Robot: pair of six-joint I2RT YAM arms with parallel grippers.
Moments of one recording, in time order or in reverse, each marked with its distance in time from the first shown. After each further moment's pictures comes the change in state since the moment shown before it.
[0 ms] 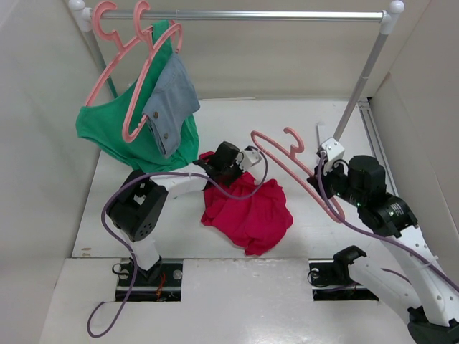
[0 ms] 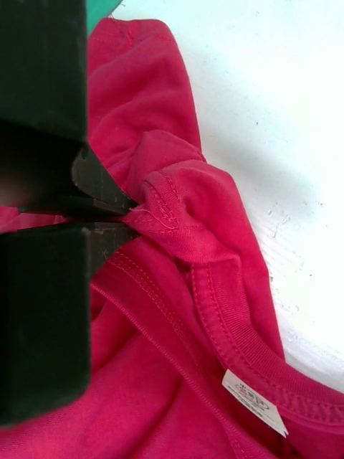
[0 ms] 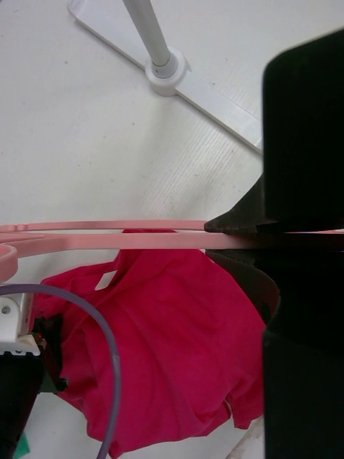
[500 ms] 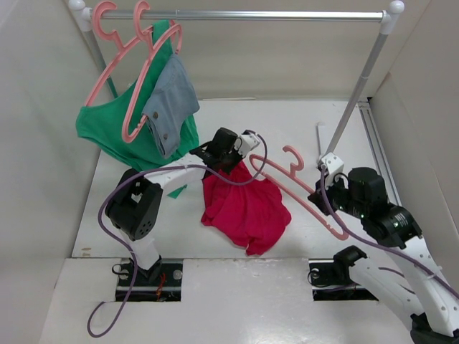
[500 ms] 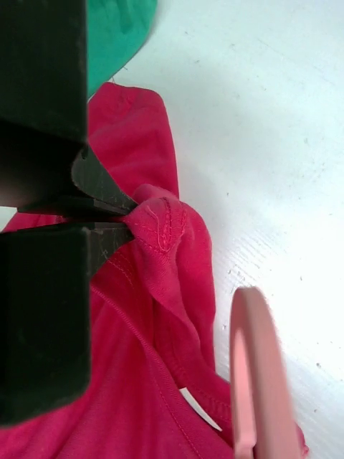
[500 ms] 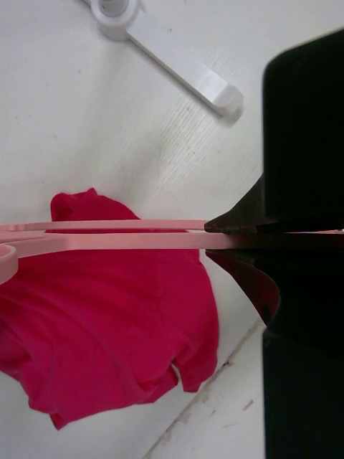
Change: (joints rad) left arm 0.040 0.000 0.138 -0.083 -0.012 -0.031; right arm 0.030 -0.076 -0.043 -0.150 -0.035 0.052
